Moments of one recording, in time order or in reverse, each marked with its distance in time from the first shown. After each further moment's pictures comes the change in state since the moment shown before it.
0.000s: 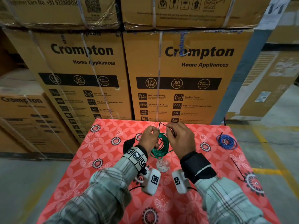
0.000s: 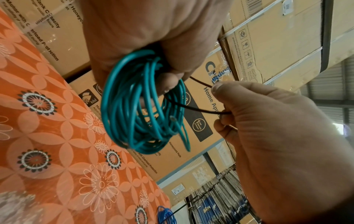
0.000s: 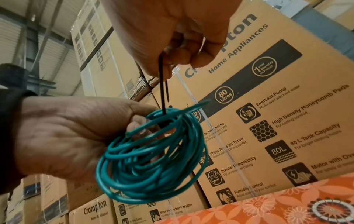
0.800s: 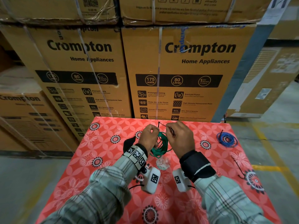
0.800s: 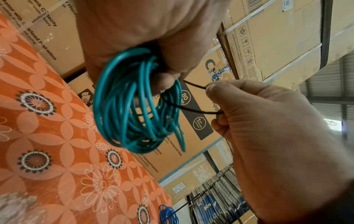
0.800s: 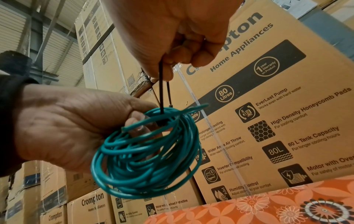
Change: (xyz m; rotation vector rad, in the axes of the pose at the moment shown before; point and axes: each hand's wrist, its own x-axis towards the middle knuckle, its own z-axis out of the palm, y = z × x) left_hand 0.007 -0.007 0.000 0.066 0.032 0.013; right_hand -0.001 0.002 0.004 -0.059 -0.048 -0.021
